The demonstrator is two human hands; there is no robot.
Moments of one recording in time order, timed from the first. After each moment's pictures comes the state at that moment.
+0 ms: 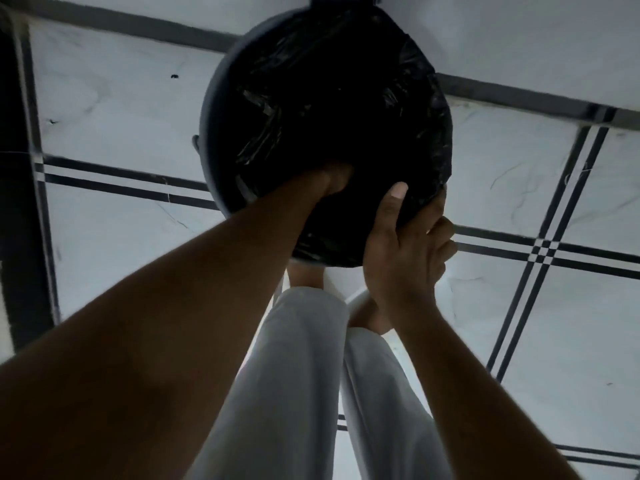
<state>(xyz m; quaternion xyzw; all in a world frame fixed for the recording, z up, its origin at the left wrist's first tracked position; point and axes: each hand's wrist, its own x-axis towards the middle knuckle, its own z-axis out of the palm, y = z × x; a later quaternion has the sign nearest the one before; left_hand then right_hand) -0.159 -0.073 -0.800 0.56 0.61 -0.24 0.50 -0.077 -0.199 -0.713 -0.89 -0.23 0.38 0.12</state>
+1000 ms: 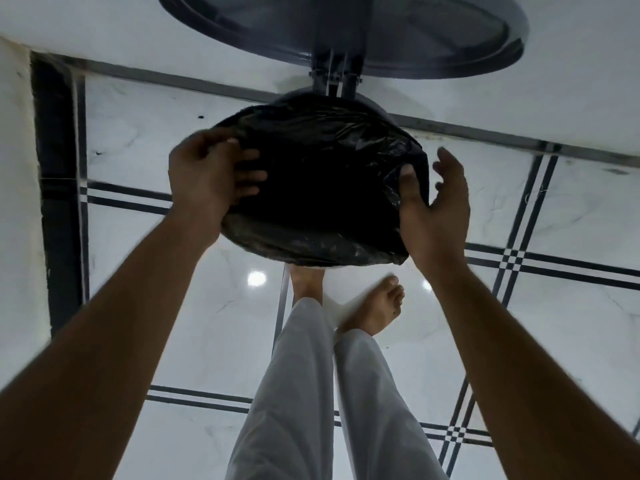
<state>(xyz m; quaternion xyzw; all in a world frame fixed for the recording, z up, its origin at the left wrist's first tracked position) -0.273 -0.044 -0.639 0.22 0.74 0.27 0.58 -0.015 -0.144 -0.659 -0.85 -0.27 0.37 0.25</state>
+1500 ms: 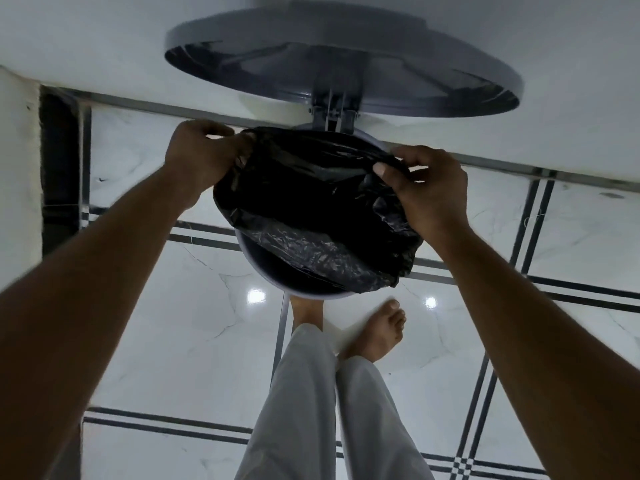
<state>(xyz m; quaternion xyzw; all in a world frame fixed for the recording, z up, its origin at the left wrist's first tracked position) -0.285 0.040 -0.680 0.42 0.78 0.07 0.46 0.017 -0.070 -0.682 -0.80 -0.42 0.37 0.23</state>
